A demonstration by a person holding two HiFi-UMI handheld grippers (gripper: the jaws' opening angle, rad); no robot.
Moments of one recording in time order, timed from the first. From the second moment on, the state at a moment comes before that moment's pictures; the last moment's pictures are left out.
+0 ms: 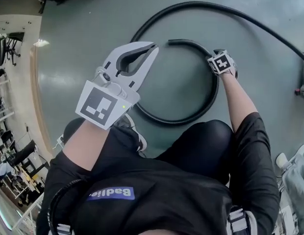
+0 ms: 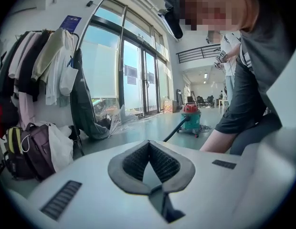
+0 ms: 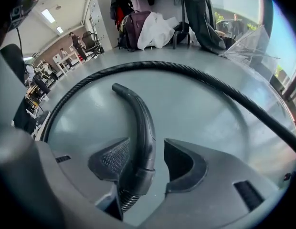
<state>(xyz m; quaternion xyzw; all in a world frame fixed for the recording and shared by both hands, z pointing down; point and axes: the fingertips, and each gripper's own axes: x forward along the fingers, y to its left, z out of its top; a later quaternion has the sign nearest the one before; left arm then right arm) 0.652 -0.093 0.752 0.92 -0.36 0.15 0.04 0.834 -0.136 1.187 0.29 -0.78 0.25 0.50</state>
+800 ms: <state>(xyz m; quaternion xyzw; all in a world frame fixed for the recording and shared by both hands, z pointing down) 0.628 -0.094 0.813 0.92 -0.35 0.18 0.07 0.798 -0.155 1.175 0.32 -0.78 0.22 0.49</state>
